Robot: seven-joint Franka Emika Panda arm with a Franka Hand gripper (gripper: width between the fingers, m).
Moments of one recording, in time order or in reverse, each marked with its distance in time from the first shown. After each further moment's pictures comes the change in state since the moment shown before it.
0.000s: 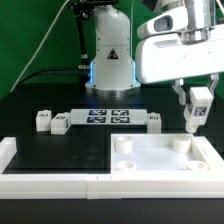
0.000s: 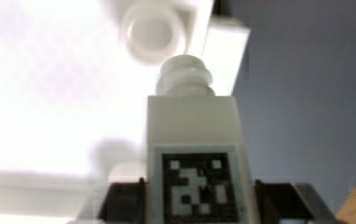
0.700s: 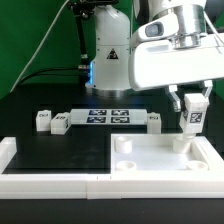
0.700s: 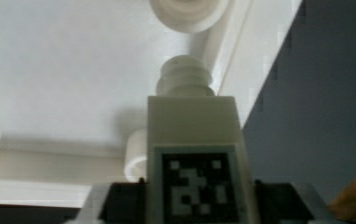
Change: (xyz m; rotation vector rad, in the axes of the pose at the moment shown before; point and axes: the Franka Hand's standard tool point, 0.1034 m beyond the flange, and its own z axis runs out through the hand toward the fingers) arm -0.001 0.009 -0.004 -0.030 0.176 -0.025
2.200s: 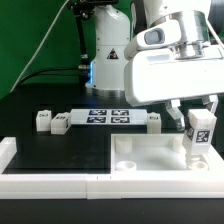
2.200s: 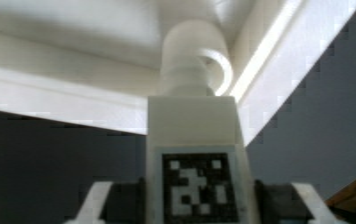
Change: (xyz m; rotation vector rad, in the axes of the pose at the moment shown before) arm 0.055 0.022 0.034 -0.005 0.082 -0.089
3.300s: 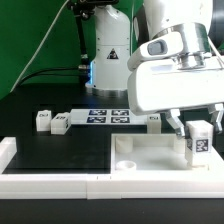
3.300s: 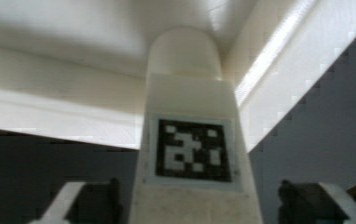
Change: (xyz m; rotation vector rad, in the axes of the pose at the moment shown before) arm -0.005 -0.004 0.012 -0.012 0.056 -0.005
